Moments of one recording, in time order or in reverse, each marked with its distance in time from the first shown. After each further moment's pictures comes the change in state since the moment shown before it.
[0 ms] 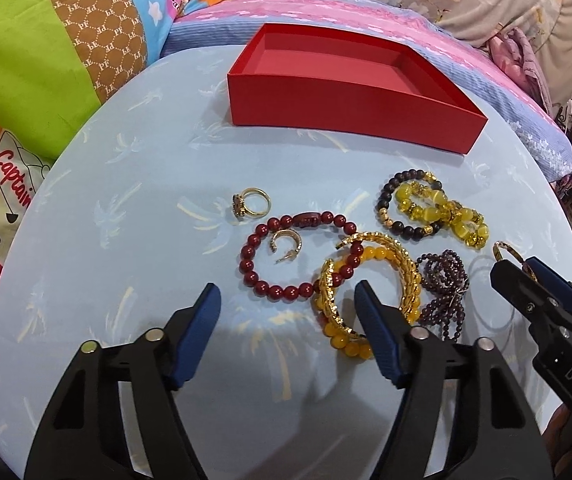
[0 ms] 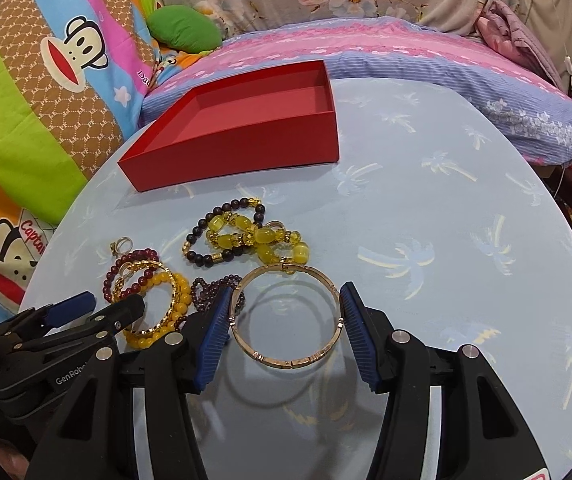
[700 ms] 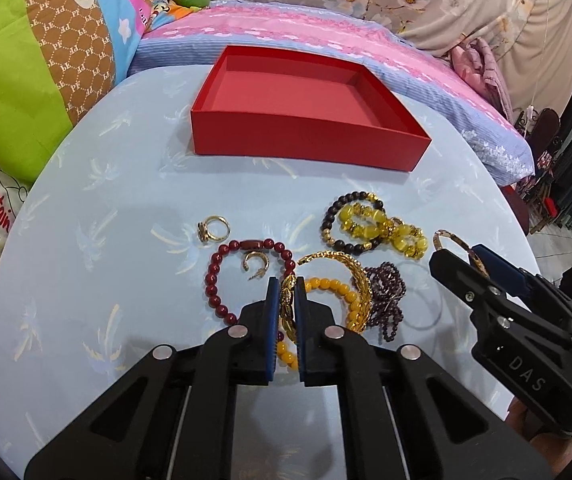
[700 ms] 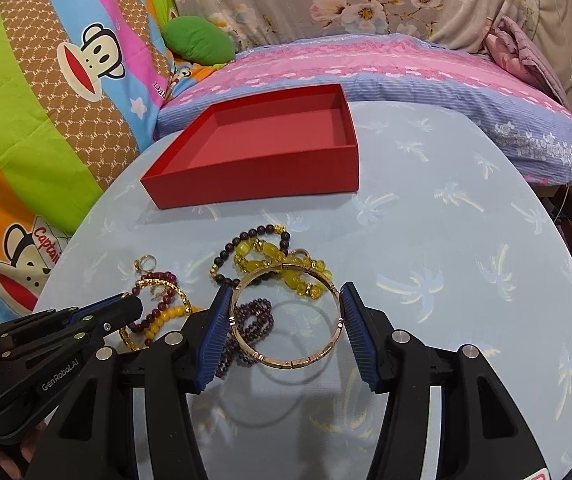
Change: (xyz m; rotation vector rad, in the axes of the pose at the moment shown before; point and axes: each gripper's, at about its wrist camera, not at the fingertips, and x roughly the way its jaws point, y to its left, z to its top) left arm -0.029 -0.004 0.014 0.030 -0.027 -0.150; right arm -0.016 0.015 0.014 -0.026 -0.053 0.024
